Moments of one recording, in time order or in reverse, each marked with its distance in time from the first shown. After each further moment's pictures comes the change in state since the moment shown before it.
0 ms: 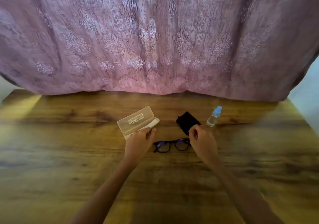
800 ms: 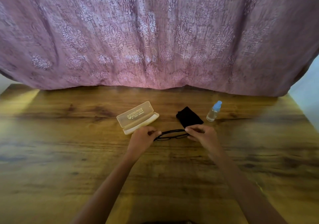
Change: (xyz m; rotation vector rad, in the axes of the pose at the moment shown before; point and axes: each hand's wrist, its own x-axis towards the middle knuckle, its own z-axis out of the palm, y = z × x) left_hand 0.005 -0.002 0.006 -0.159 -0.311 -0.119; right_hand -0.004 0.004 -0.011 0.828 -0.198 0.422
